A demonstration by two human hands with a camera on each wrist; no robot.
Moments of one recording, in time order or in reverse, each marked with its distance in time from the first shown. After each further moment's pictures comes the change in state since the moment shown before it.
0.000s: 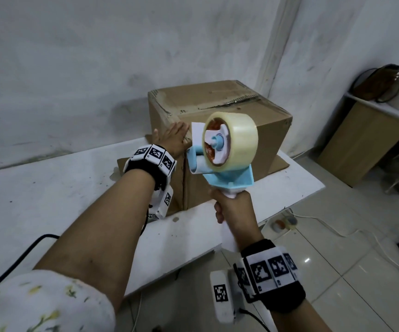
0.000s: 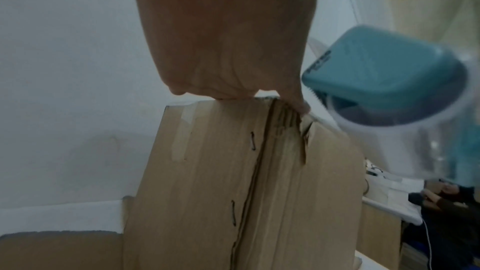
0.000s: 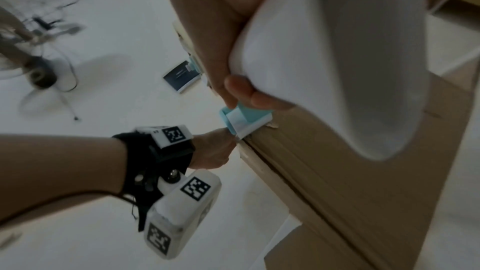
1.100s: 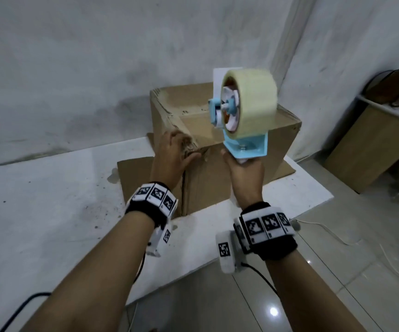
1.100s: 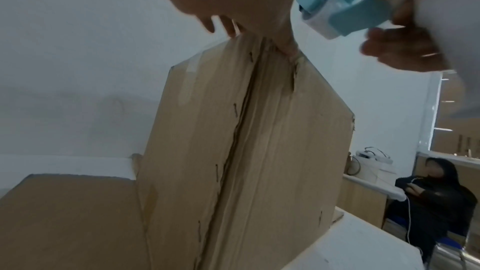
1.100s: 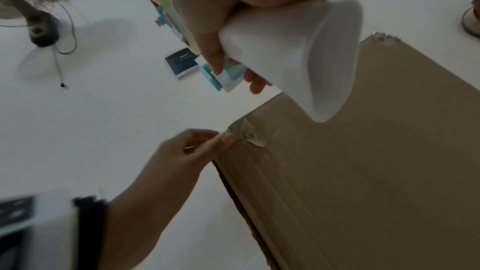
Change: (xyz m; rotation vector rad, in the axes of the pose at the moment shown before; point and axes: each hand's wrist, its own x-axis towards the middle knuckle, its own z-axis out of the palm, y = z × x) left_hand 0.001 -0.006 0.045 -0.374 0.669 0.211; right_hand 0.085 -0.036 0.004 0.127 0.161 -0.374
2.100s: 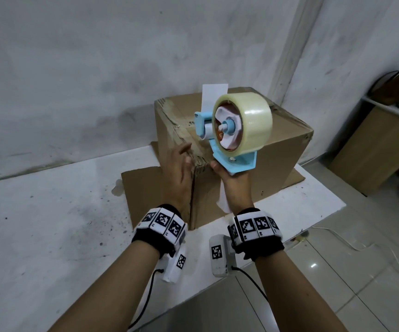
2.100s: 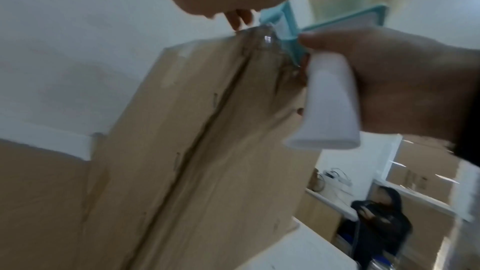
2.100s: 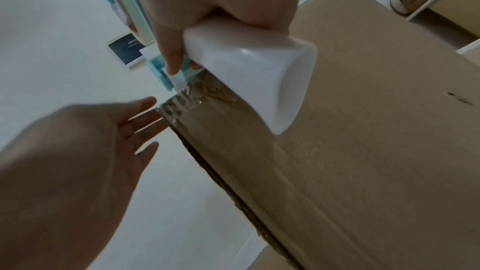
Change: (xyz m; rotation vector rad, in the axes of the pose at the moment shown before) left_hand -0.008 -0.006 0.020 -0.536 0.182 -0.140; right_hand 0.031 0.045 0.034 0.152 -0.139 0.022
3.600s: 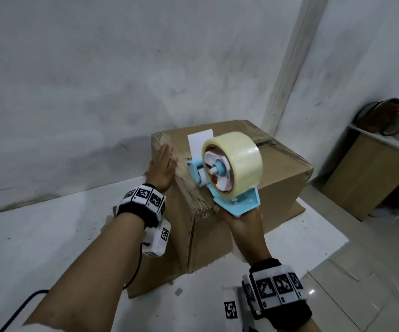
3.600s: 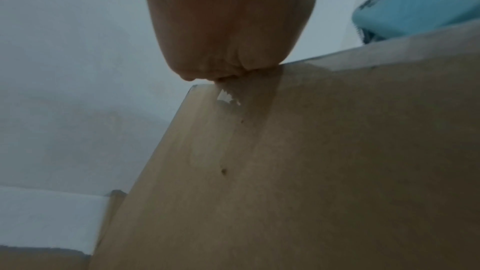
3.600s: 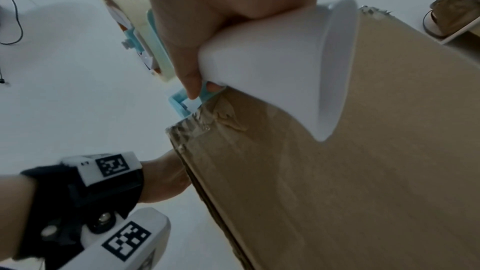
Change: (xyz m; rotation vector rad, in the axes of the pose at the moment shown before) left_hand 0.135 -0.040 -0.018 0.456 -0.408 -0.247; right_hand 0.005 -0.013 -0.002 -0.466 0.018 -0.096
